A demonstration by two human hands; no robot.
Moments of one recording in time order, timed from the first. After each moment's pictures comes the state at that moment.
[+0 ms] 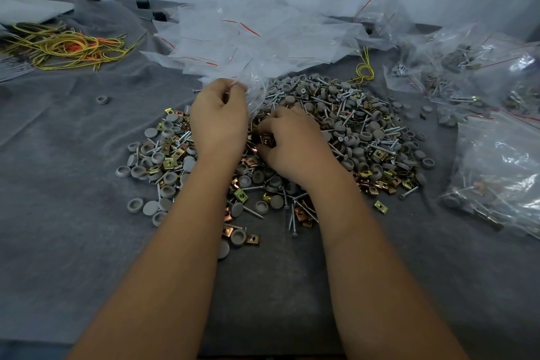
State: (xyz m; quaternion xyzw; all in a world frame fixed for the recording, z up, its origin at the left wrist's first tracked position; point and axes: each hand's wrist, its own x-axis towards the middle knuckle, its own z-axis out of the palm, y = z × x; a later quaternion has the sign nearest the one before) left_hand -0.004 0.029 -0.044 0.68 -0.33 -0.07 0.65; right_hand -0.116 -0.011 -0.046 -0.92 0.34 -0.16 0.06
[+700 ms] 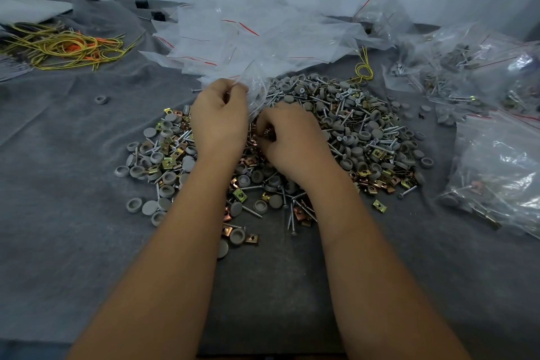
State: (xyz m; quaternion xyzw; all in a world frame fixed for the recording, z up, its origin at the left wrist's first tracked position) left_hand -0.004 0.028 -0.046 0.67 -0.34 -0.07 0.66; right_hand -0.113 -0.009 -0.043 -0.91 0.34 -0.23 0.08
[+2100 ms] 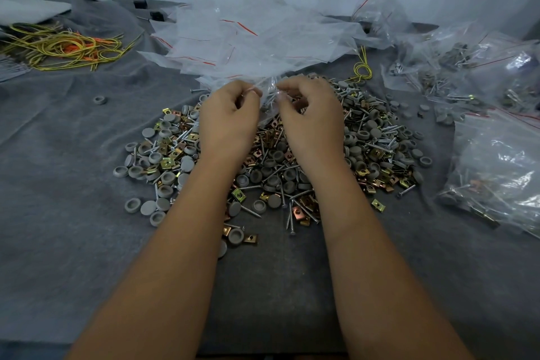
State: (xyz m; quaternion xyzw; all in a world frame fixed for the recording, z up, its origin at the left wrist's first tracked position) left_hand -0.009 0.028 -0.047 0.66 -0.41 -0.09 0.61; right_hand -0.119 -0.012 -0.035 -0.74 0.38 -0.49 0.25
